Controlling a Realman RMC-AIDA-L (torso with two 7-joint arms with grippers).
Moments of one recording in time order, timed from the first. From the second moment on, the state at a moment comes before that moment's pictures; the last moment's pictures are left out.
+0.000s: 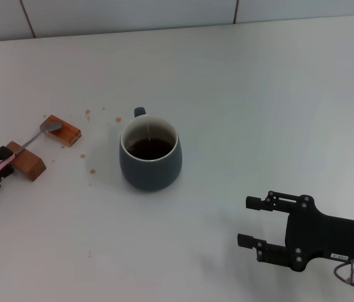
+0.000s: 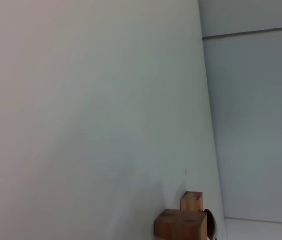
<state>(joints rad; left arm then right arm) -0.35 -1.95 0.15 0.27 2.13 1.34 -2.32 0.41 2.08 -0.16 -0.24 -2.44 -1.67 0.63</state>
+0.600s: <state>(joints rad) -0.35 -1.96 0.14 0.26 2.12 1.33 -2.26 0.42 2.08 -0.17 -0.24 -2.44 -1.67 0.63</state>
